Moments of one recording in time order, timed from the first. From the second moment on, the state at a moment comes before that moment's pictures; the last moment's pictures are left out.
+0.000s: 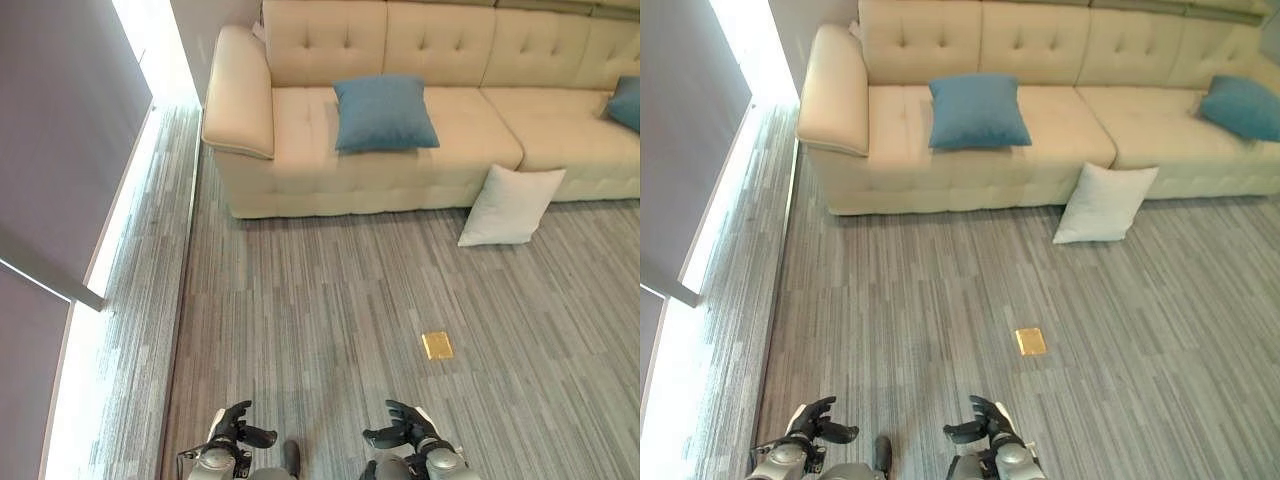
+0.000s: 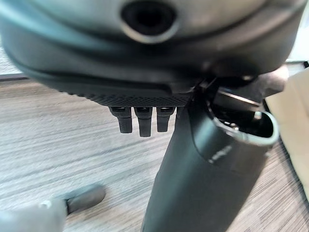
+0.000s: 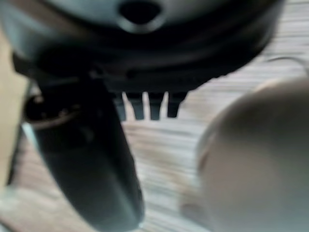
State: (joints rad) left arm -0.14 0.19 -0.27 1.21 -0.17 -0.12 0.16; right arm -0.12 -0.16 0.35 1.06 0.16 -0.11 -0.08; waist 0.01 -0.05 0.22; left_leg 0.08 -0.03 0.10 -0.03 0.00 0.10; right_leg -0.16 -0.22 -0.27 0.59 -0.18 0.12
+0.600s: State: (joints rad) left arm -0.10 0.14 -0.27 1.24 -0.14 -0.12 0.14; right arm -0.08 -0.23 0.35 1.06 0.14 -0.10 -0.07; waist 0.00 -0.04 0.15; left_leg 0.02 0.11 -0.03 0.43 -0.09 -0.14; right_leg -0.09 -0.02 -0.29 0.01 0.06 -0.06
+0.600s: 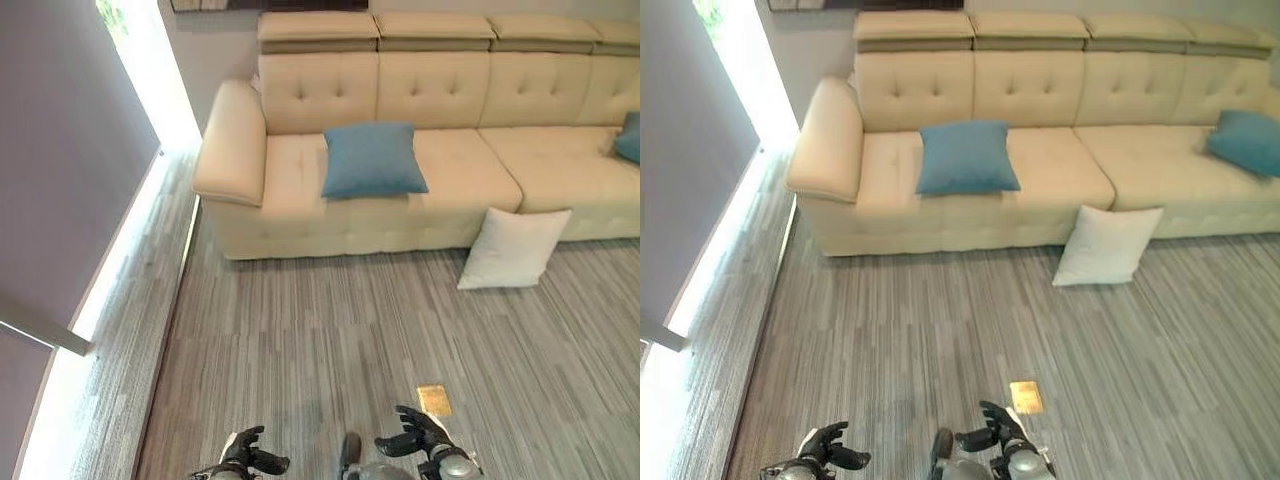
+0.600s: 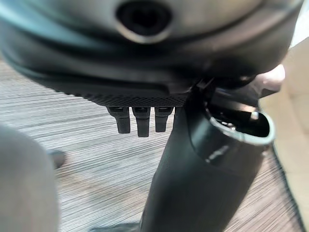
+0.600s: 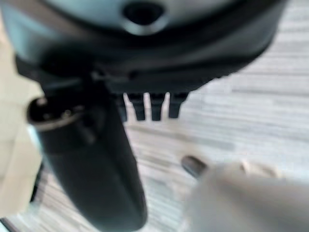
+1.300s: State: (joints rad) left arm -0.17 0.21 -0.27 1.24 -0.12 -0.12 0.14; right arm -0.08 -0.16 0.37 1.08 0.16 -0.11 -0.09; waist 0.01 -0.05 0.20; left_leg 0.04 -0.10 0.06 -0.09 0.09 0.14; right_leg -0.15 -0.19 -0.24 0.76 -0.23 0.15
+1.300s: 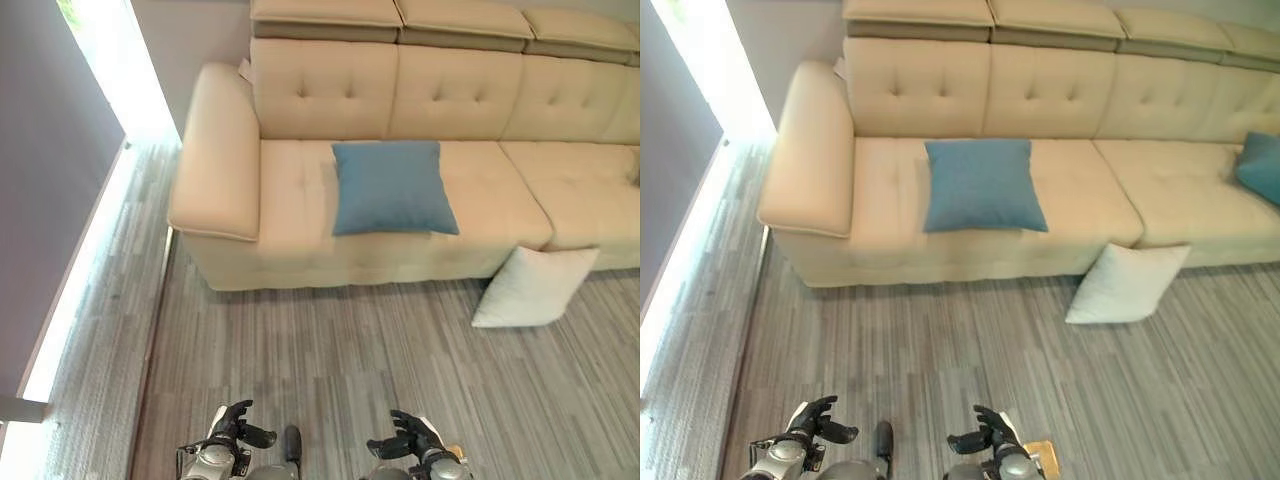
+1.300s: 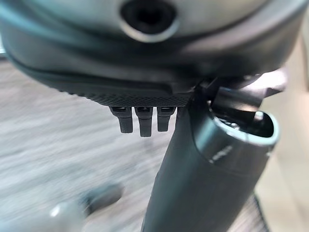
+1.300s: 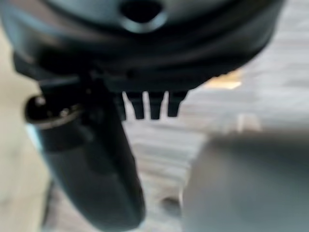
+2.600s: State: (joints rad) left arm -0.16 0.15 -0.27 1.24 -0.13 -0.13 0.14; right arm -0.09 -0.22 0.36 1.14 0.14 -0.11 -0.10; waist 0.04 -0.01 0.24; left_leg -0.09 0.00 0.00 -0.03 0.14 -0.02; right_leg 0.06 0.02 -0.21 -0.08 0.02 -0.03
